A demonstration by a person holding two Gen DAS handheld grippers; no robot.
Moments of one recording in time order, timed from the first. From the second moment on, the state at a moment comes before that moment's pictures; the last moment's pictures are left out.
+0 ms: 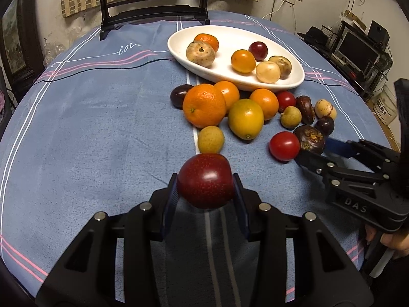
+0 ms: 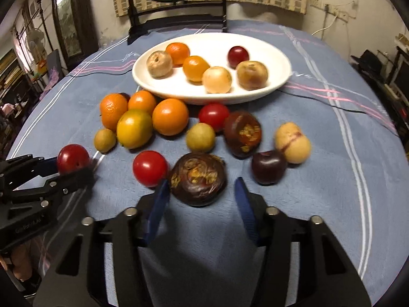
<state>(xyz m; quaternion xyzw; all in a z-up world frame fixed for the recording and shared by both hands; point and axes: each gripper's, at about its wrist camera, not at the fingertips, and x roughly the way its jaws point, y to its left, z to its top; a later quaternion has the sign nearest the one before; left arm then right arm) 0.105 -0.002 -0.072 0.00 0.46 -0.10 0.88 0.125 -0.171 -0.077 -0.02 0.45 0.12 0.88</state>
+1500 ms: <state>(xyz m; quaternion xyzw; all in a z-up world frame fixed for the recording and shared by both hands) 0.240 -0.050 -0.031 0.03 0.46 -0.11 0.88 0.191 -0.209 -0.020 0.02 0.39 0.12 0.91</state>
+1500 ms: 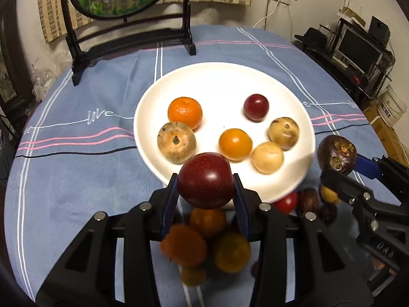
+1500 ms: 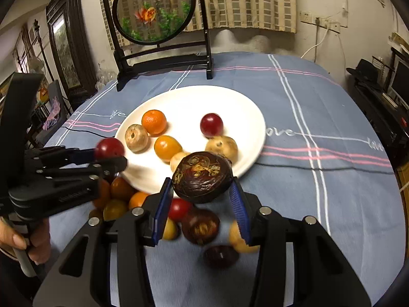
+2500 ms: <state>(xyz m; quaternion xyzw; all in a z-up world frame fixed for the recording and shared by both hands) 0.220 -0.009 -0.013 0.02 0.41 -0.08 0.91 0.224 -0.227 -0.028 0.07 0.41 0.09 0.91</state>
